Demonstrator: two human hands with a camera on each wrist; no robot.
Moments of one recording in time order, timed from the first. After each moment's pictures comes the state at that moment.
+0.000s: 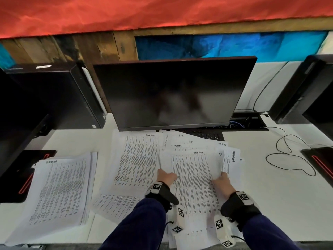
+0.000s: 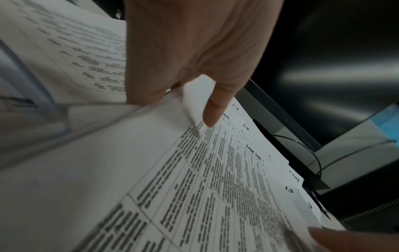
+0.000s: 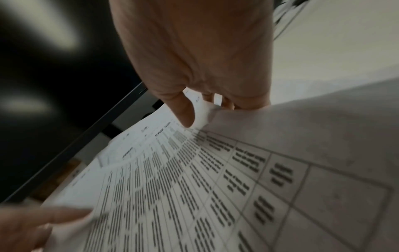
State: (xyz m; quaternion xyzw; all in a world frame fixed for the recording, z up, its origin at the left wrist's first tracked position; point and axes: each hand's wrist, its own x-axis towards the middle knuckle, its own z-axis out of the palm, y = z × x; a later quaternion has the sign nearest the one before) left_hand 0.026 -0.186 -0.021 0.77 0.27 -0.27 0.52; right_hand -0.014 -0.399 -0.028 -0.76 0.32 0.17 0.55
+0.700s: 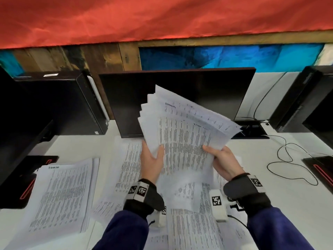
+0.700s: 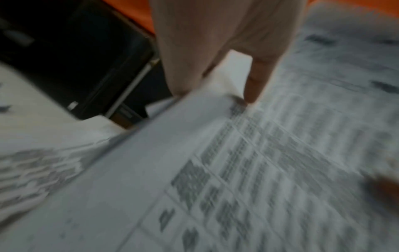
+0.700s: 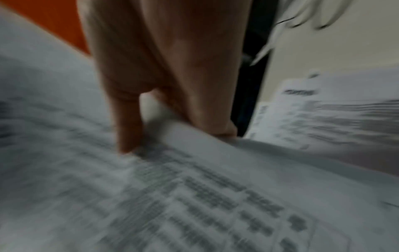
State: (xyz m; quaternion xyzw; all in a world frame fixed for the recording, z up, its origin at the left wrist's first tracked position) left_hand 0.011 -0.159 0.109 0.72 0.08 0.10 0.68; right_hand 0.023 -0.373 0.105 -0.53 0.09 0.08 0.84
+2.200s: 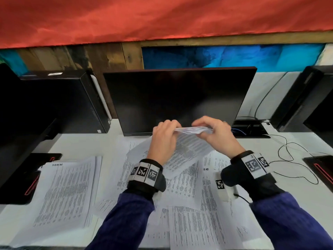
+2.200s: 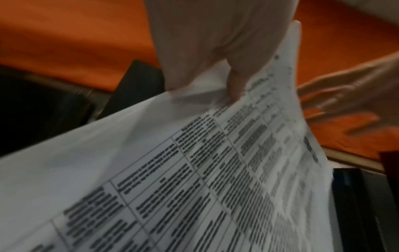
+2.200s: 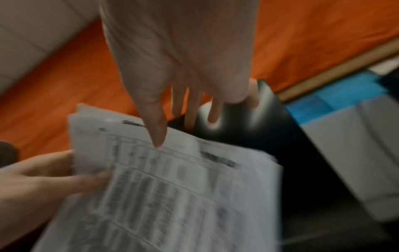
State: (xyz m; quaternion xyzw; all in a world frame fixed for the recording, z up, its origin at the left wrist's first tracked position) left_hand 0.039 -0.167 0.150 0.90 -0.19 0.23 0.31; right_hand 0.032 -0.353 0.181 -0.91 -0.10 -0.09 0.38
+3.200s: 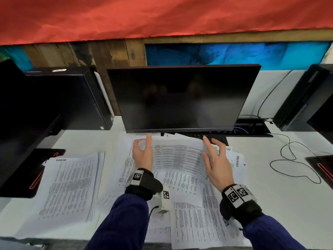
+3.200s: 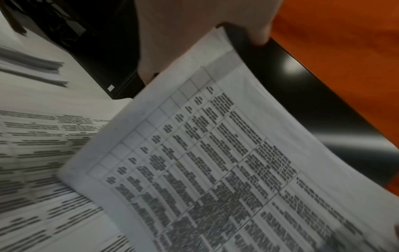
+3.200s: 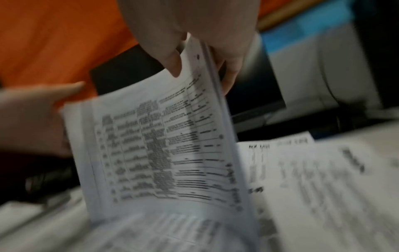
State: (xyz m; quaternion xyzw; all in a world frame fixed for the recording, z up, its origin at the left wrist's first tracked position) left_hand 0.029 -0.132 0.090 0.65 0.24 0.15 0.71; right_hand -0.011 -0.352 0.065 -0.94 -0.05 -0.19 0.29
